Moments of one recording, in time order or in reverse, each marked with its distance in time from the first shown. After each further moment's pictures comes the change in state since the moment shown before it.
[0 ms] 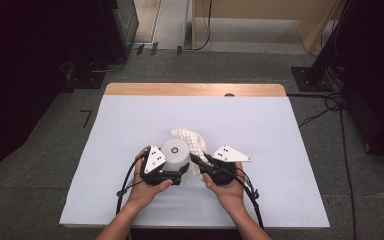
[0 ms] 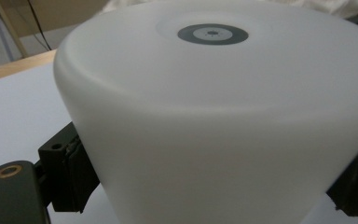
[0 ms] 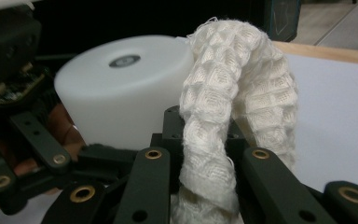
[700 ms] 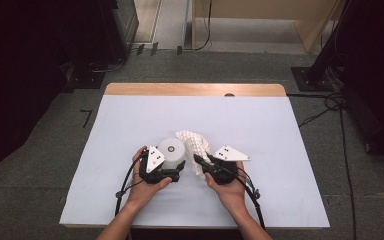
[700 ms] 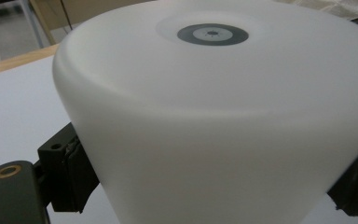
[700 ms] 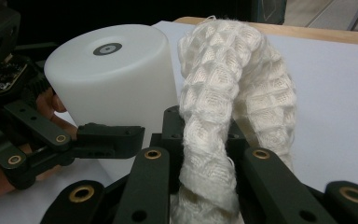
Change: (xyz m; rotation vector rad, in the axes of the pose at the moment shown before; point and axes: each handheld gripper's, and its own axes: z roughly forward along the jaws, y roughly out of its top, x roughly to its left) left arm 0.007 -0.017 0.011 0.035 0.107 0.020; right arm -0.010 -0.008 0.003 0.035 -0.051 0.012
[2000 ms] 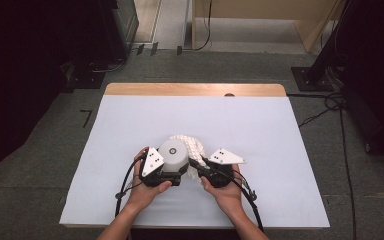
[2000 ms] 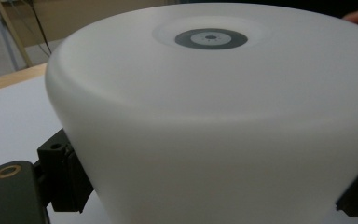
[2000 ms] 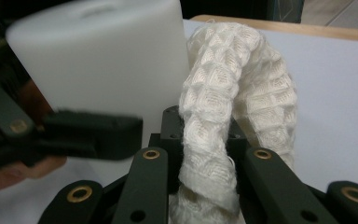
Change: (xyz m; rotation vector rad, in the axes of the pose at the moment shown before) left arm -0.011 0.014 -0.013 -0.049 -0.103 -0.008; right arm 0.009 -0.002 0.003 -0.007 0.056 -0.013
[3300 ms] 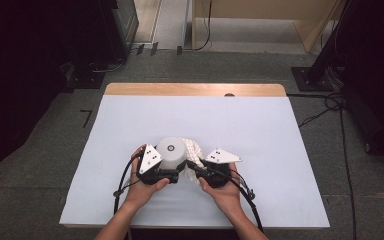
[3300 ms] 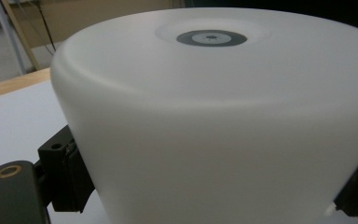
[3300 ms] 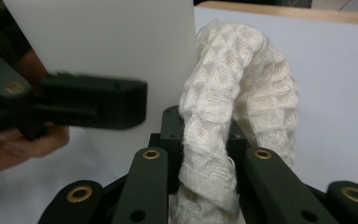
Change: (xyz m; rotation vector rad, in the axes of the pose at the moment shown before) left arm 0.008 0.006 -0.004 -0.011 0.021 -0.007; right arm 0.003 -0.001 0.006 0.046 0.018 0.004
